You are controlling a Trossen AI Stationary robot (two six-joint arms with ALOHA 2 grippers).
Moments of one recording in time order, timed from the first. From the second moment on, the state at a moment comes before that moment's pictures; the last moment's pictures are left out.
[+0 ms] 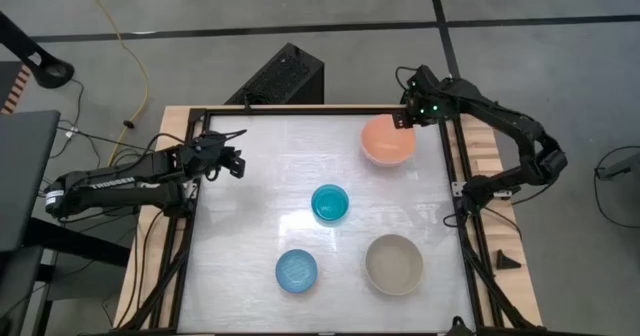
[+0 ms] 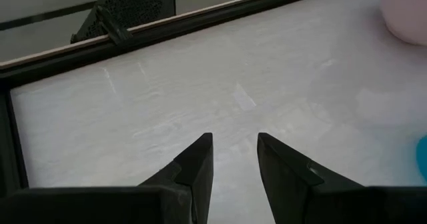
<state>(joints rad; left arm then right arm) 0.31 0.65 0.53 -0.53 -0.48 -0.55 -0.88 1.33 1.13 -0.95 0.00 0.45</state>
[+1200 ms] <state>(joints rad) 0.31 0.65 0.53 -0.53 -0.46 -0.45 -0.62 1.33 1.10 -1.06 -0.09 0.65</state>
